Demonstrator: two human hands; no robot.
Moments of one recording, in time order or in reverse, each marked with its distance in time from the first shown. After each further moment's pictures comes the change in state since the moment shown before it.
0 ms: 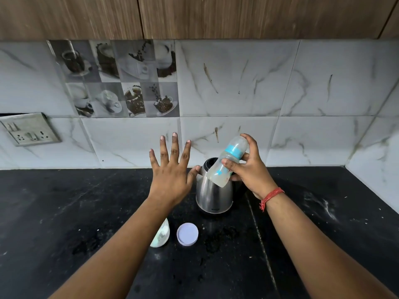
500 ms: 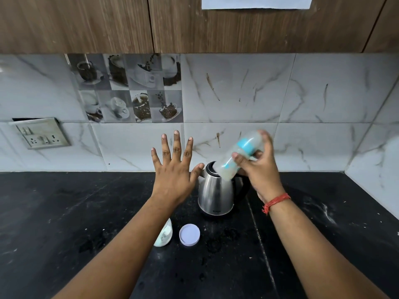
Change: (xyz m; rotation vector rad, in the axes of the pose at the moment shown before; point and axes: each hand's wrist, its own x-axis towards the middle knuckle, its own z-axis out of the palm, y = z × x) left_hand -0.011 0.009 -0.029 -0.021 0.064 -0.018; right_hand -0.028 -0.029 -0.001 0.212 0.284 -0.186
